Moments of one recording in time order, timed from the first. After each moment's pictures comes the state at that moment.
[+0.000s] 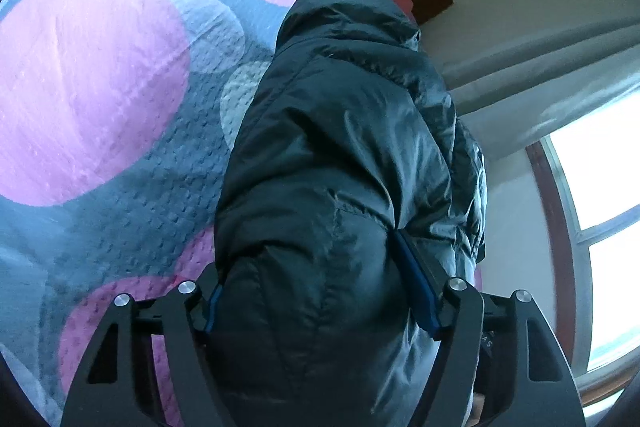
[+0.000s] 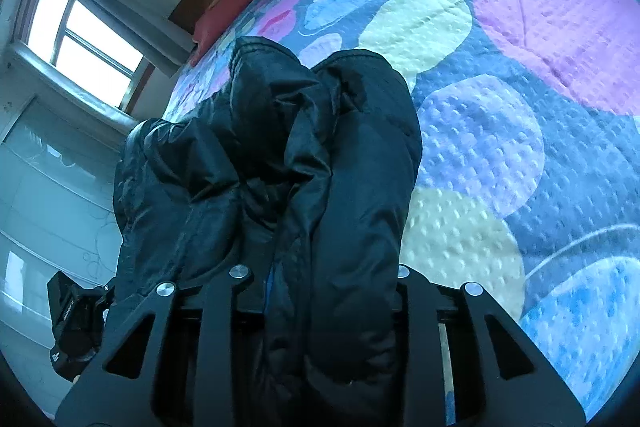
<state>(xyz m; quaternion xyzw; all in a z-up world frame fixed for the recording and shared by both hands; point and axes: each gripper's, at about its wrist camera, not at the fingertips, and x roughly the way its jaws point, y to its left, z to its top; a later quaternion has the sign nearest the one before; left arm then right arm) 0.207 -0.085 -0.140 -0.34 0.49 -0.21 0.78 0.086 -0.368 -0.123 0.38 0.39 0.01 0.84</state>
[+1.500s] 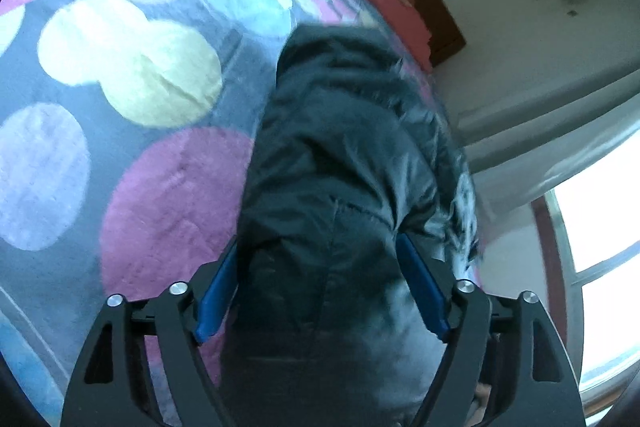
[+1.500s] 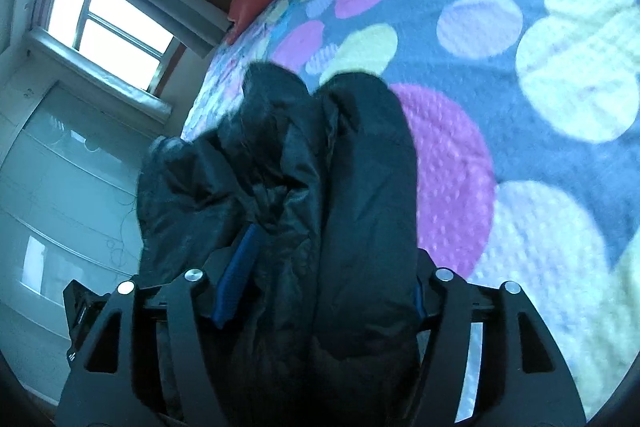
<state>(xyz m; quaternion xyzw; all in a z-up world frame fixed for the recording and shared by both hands) 0.261 0.062 -0.131 -0.36 0.45 -0.18 0.80 0.190 -0.297 -0.116 0.39 0.39 0.07 0.83</state>
